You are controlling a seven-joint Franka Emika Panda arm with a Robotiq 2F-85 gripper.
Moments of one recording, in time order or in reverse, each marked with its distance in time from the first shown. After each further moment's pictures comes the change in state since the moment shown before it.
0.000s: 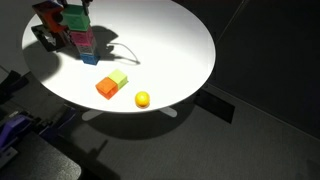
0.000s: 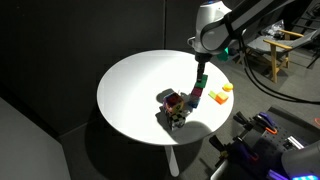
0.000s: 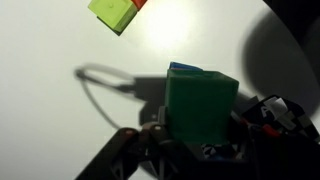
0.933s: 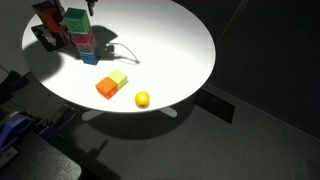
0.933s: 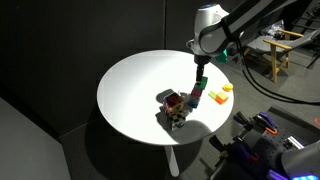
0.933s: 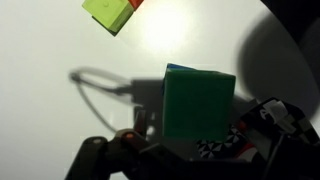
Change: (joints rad) arm 0.000 0.026 0.006 0.009 0.000 -0.001 -0.001
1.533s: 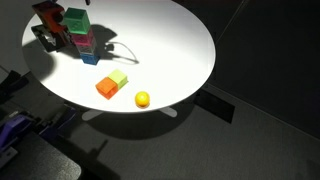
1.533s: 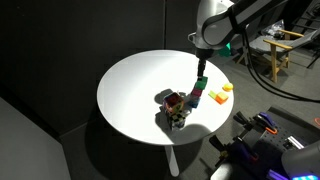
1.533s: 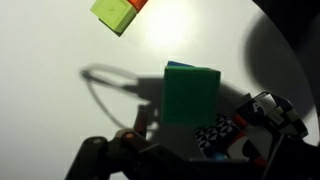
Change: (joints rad) arm 0.000 -0.080 0.004 -0.016 0.003 -0.042 0.009
